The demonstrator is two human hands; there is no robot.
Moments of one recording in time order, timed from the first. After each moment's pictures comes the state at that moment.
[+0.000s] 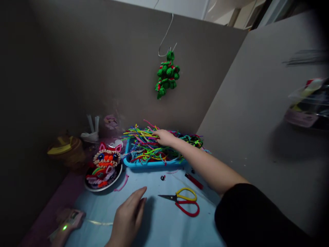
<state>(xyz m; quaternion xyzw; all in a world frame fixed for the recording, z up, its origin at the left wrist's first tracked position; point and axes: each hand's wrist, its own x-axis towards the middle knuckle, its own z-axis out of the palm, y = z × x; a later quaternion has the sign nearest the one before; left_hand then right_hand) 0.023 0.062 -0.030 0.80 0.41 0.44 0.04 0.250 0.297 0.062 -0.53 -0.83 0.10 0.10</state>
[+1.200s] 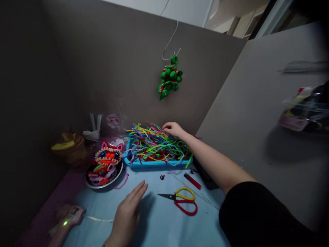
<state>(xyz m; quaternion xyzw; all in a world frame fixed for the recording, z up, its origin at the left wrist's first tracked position) 0.020 0.062 -0.037 0.81 0.41 0.42 0.03 0.296 0.321 0.080 -0.55 -0.79 0.15 0.23</state>
